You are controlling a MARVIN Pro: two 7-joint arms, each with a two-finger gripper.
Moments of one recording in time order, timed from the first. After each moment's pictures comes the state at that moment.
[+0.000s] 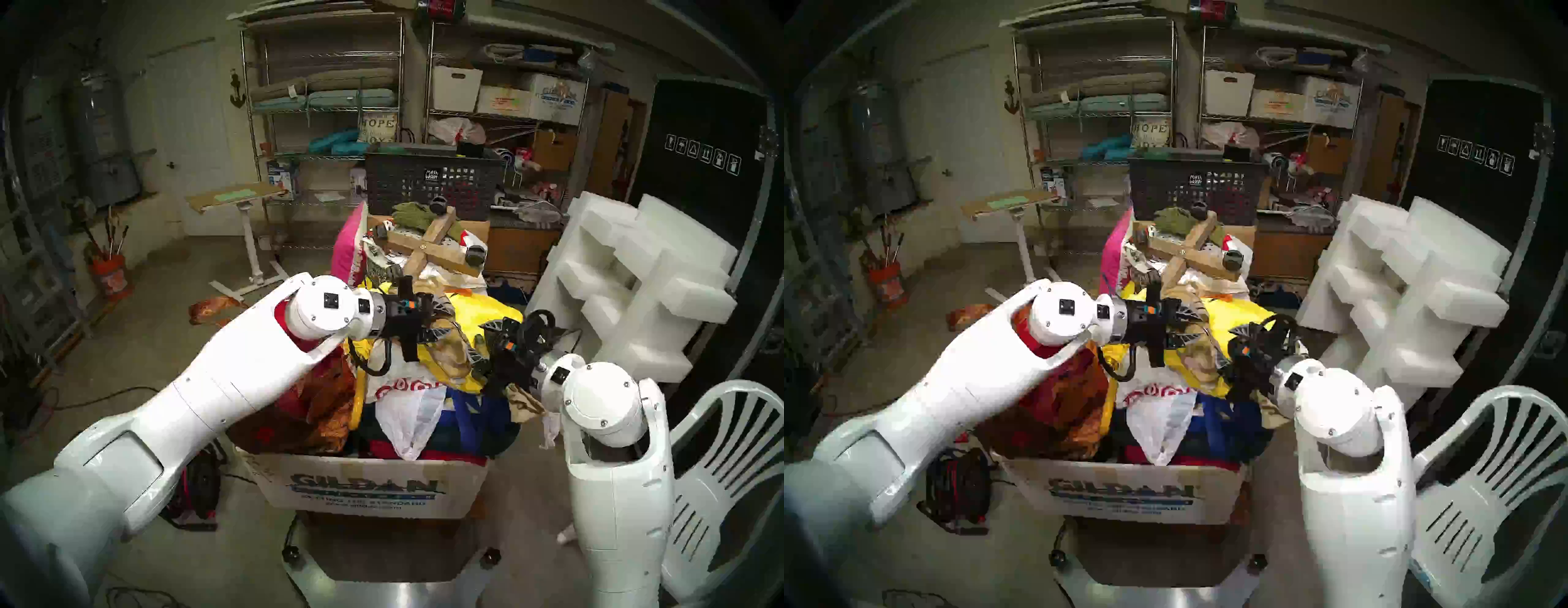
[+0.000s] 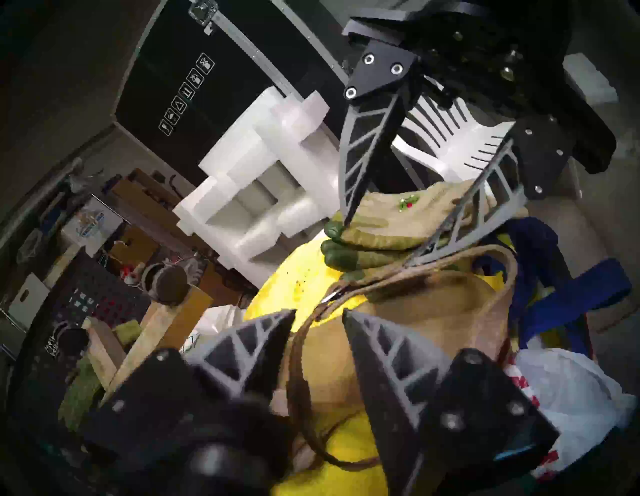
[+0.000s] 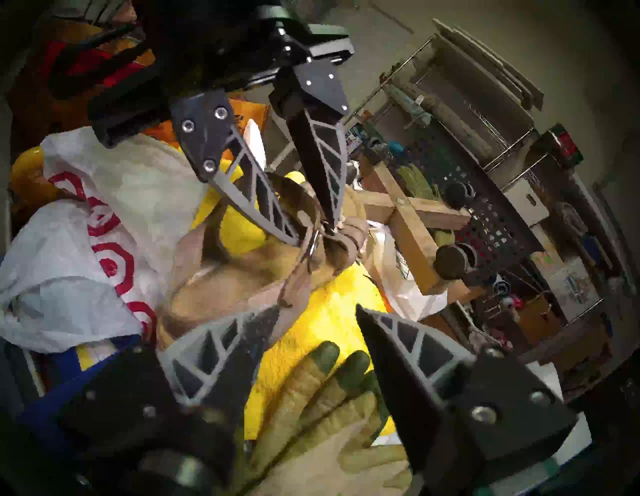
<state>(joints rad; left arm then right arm) 0.84 -1.08 -0.77 -1.54 0.03 0.08 -0.71 -1.65 -1.47 1.62 -2.17 -0.81 0.25 0.90</state>
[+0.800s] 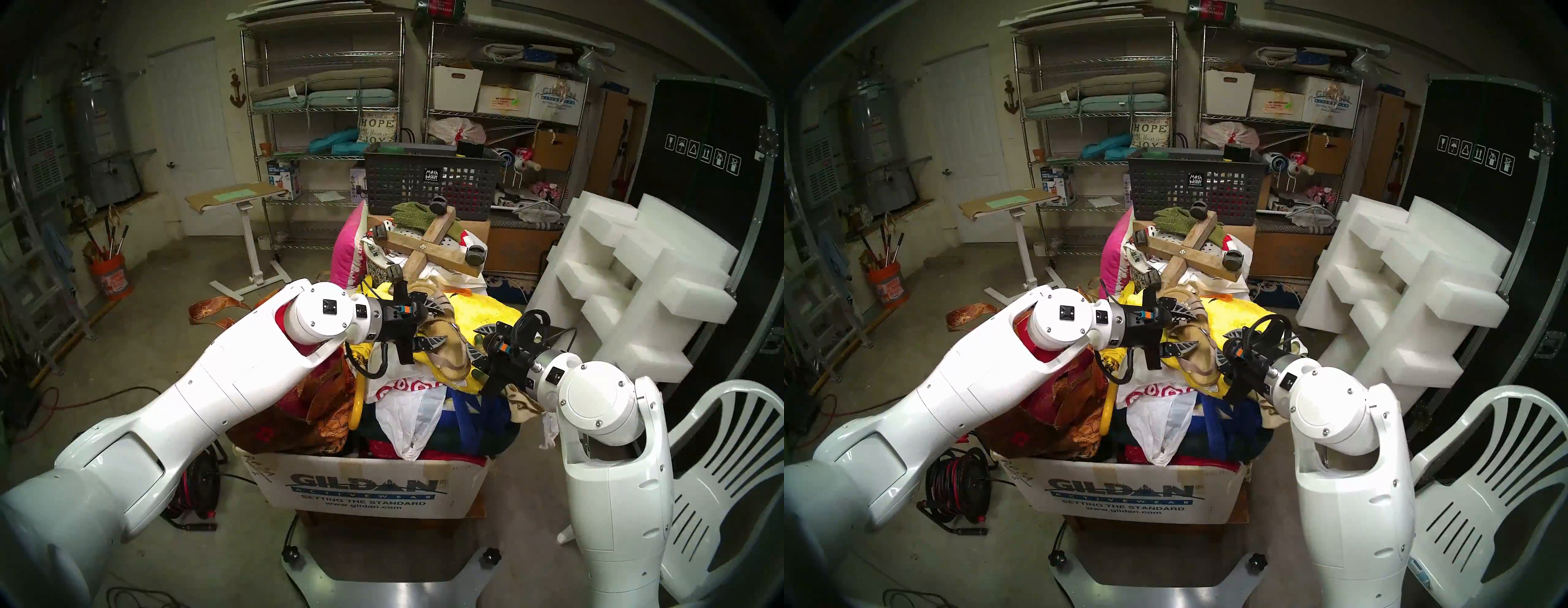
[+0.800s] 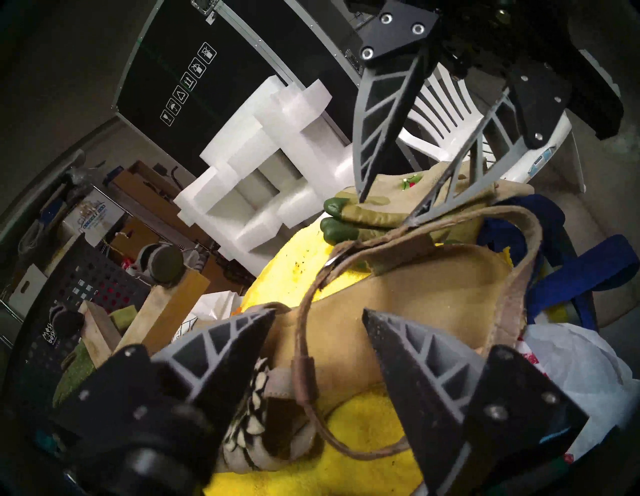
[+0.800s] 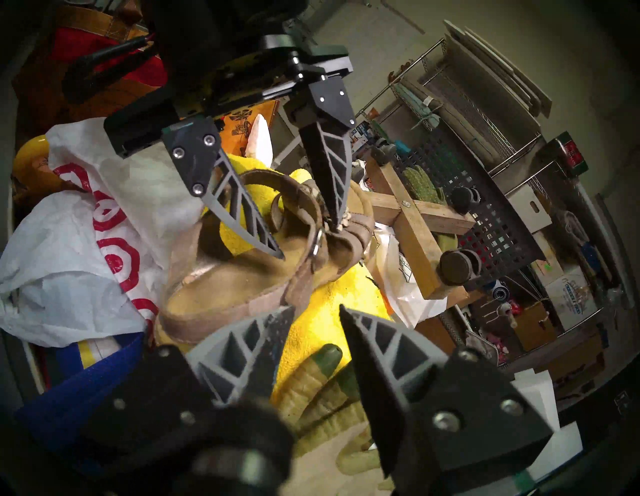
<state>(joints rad) 0.85 -1.08 -0.78 -1.54 0.03 0.05 -0.68 -1.65 -1.46 1.60 -2.18 -0.84 0.25 0.91</state>
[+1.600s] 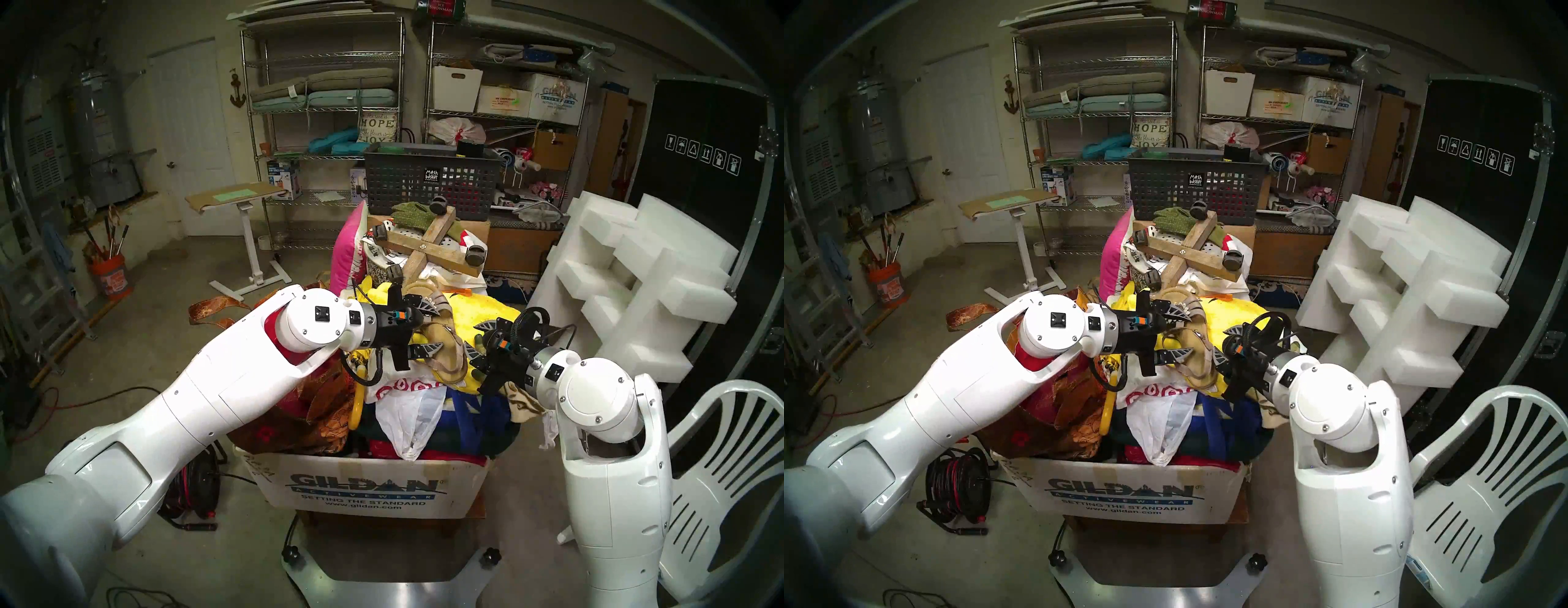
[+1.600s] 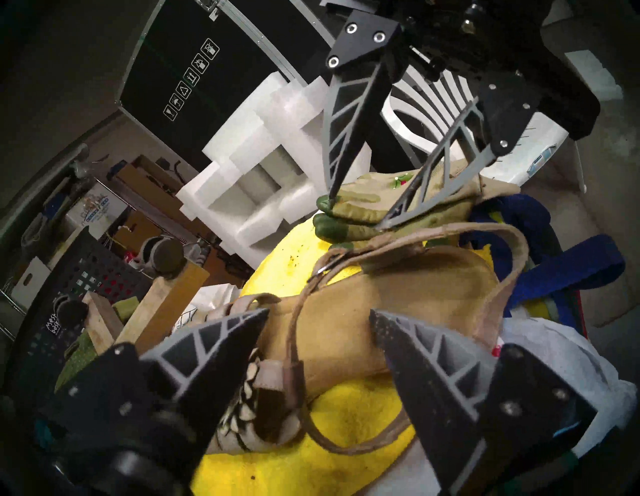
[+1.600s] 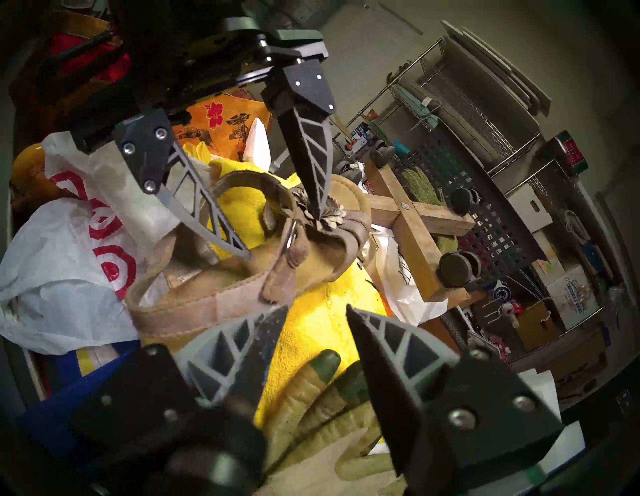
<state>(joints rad) 0.89 -1.04 -0.79 -1.59 0.04 0.09 -0.67 -1.64 -1.47 1.60 -2.17 -0.83 0.26 0.91</state>
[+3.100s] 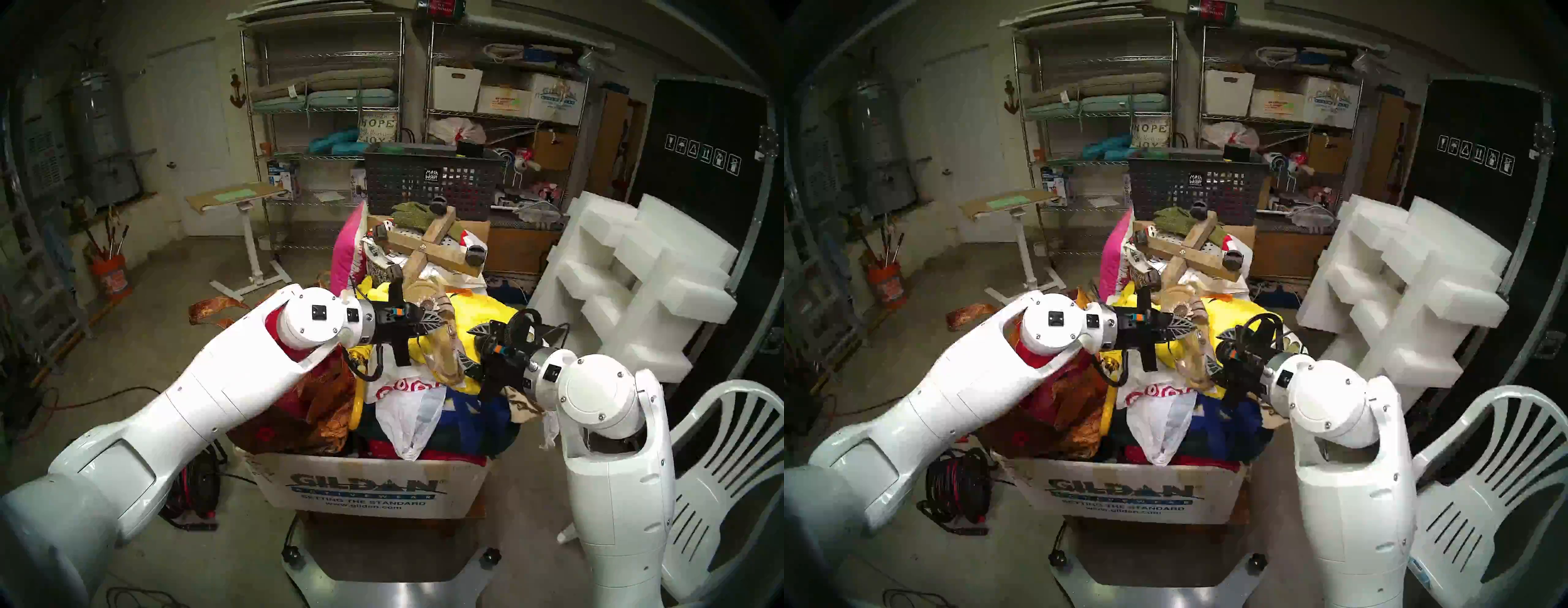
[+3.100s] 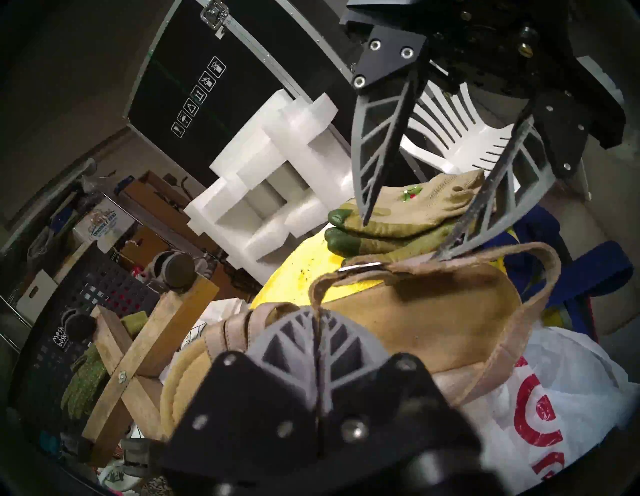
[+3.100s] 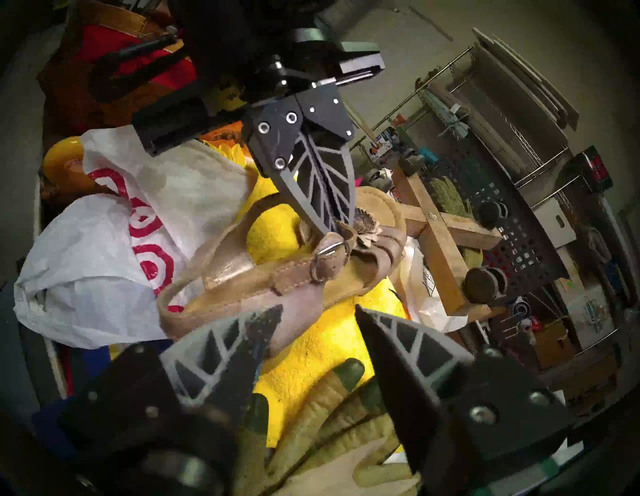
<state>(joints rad) 0.89 -1.05 -0.79 -1.55 0.01 0.01 -0.66 -1.62 -1.45 1.58 -2.18 -0.85 0.25 1.00</state>
